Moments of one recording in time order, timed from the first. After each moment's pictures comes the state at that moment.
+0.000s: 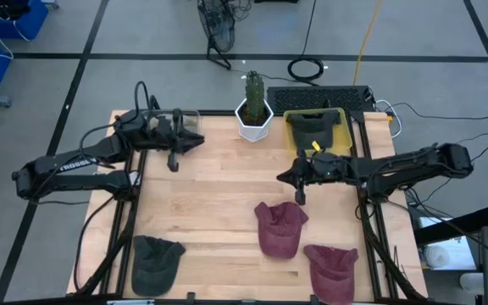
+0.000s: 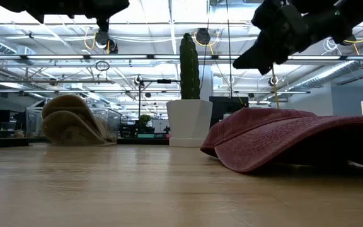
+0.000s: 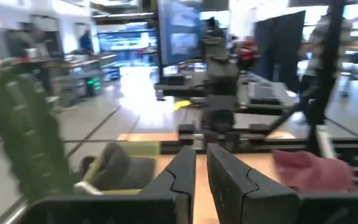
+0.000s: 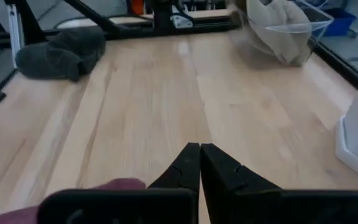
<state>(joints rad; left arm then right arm) 0.44 0.83 0.65 0.23 0.45 0.03 -0.02 1.12 0.53 0.20 0.05 0.07</state>
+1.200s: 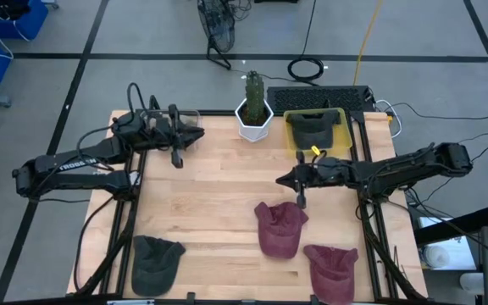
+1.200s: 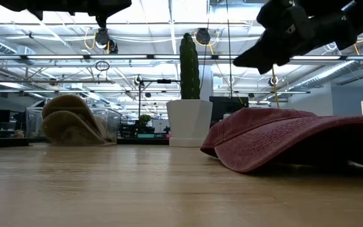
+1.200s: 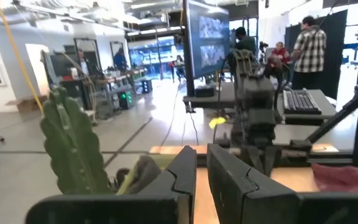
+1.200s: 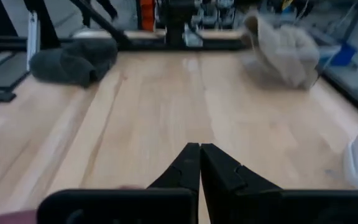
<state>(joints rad) 0.39 0.83 0.65 0.30 0.26 0.09 0.02 1.13 0.46 0.36 0.05 0.02</state>
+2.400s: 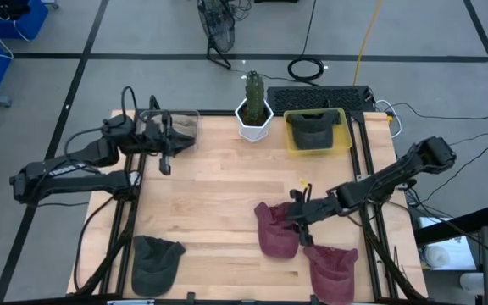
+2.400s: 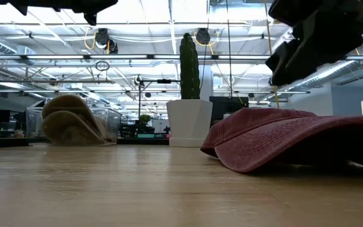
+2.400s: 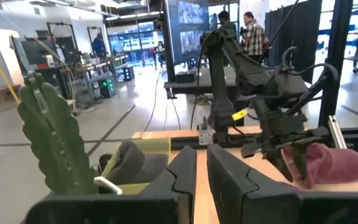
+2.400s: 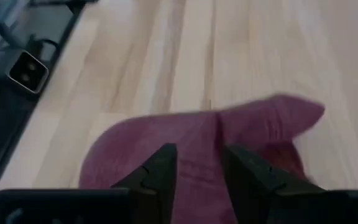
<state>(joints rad) 0.39 0.70 0.65 0.08 0.34 0.10 0.39 1.34 0.66 -0.02 0.10 0.32</state>
